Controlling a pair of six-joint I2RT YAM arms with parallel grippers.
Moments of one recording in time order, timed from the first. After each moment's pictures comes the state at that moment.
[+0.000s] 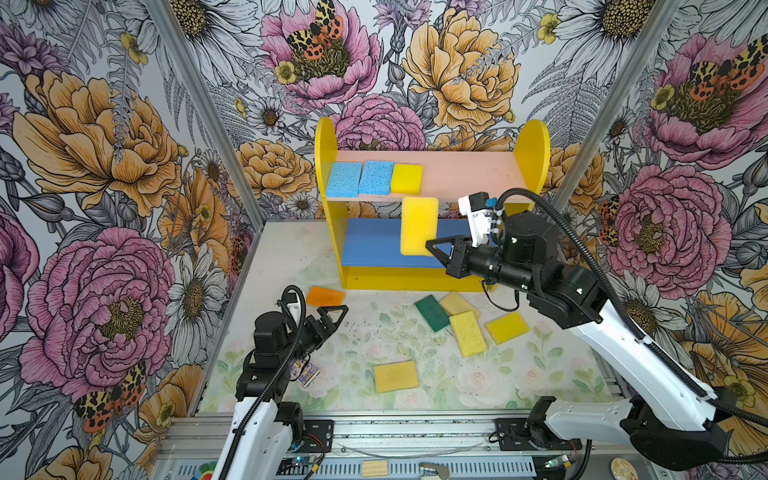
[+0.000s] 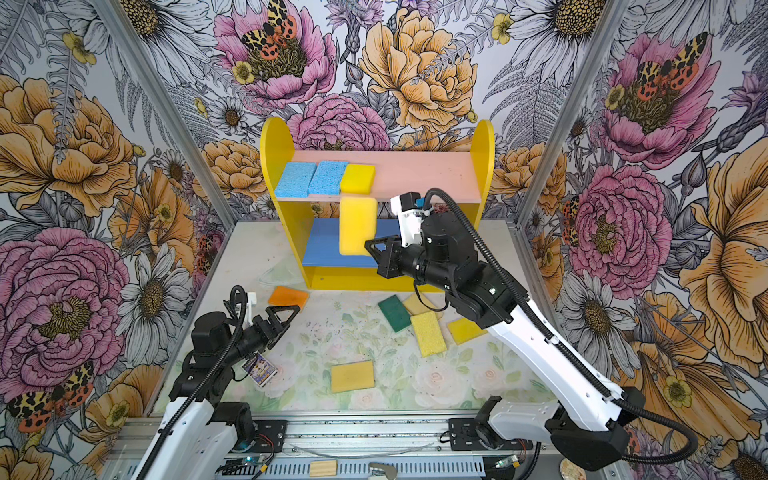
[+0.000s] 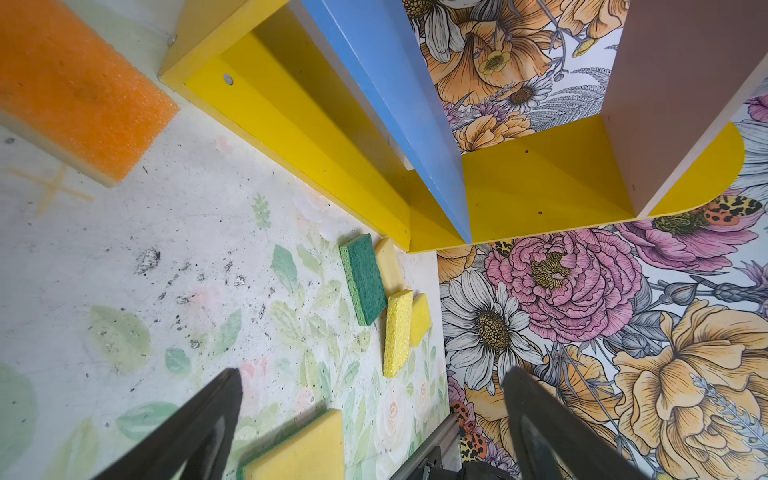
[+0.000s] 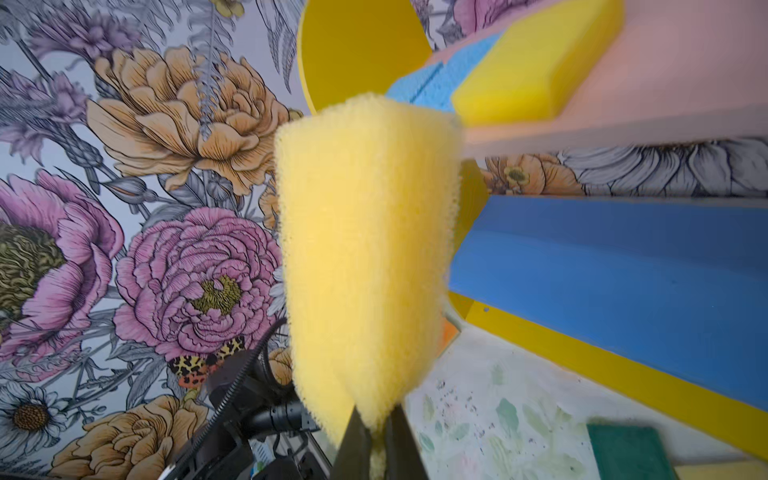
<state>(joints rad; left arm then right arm) -0.02 0.55 0.37 -0.23 0.64 -0.92 0.75 1.25 1.65 -0.64 -0.14 0.54</state>
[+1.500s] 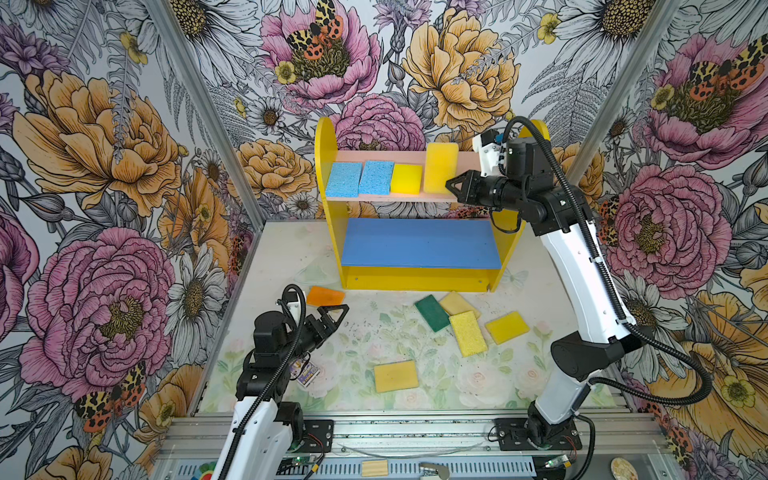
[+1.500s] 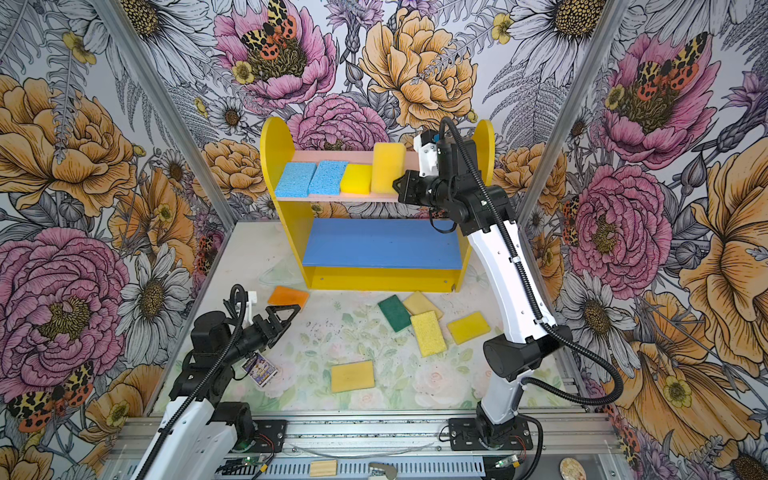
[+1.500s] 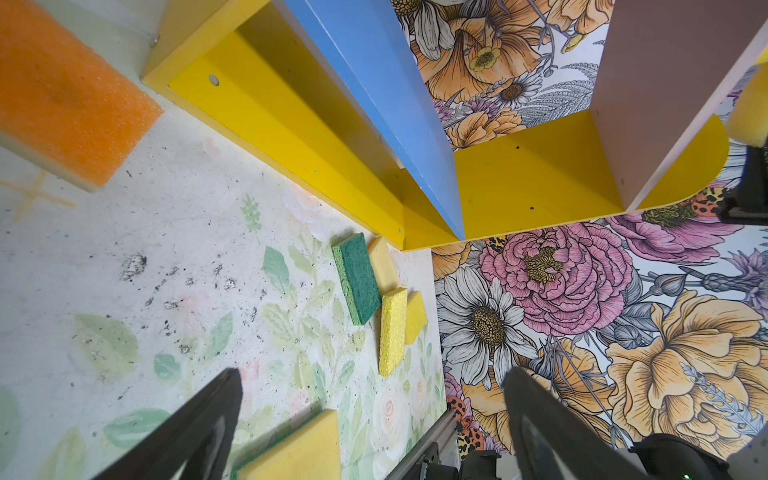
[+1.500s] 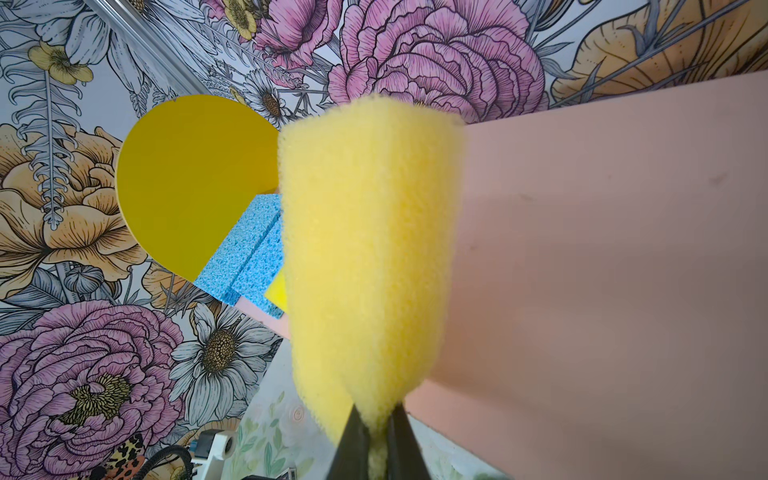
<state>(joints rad) -0.02 0.55 0.37 -0.21 0.66 -0.92 0.38 1.78 2.36 -0.98 -0.32 0.41</state>
